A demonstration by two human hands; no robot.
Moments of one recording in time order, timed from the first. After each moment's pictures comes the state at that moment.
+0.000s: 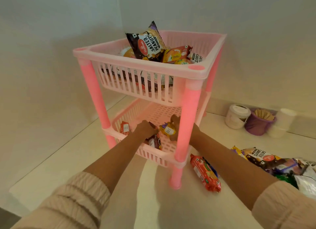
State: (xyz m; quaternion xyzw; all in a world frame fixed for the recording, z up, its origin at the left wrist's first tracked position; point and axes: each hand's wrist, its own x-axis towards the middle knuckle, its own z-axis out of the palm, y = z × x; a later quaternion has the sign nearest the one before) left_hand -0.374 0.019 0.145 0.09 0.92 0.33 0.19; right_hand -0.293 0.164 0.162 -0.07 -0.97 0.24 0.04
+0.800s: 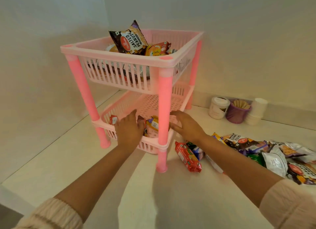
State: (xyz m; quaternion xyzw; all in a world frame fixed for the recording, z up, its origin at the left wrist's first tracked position) left_hand -0.302 0.000 0.134 0.16 0.94 0.25 -0.17; right_hand -0.230 0.203 0.144 0.00 -0.95 0.29 0.13
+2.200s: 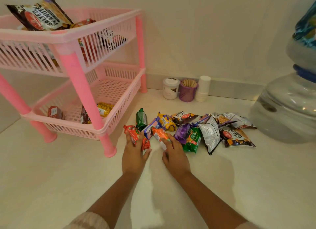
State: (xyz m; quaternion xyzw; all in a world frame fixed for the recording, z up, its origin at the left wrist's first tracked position) left_hand -0.149 0.122 0.008 0.26 0.92 0.30 -0.03; right_hand -0.054 0.259 0.008 -0.19 -0.95 0.20 0.16
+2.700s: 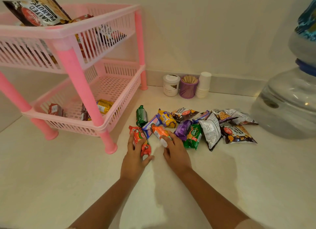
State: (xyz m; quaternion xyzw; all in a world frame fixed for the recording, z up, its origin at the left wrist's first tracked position) left_hand -0.136 0.107 0.002 0.30 0.89 0.34 -0.02; right_hand -0.054 0.261 0.009 -0.19 -0.94 0.23 0.17
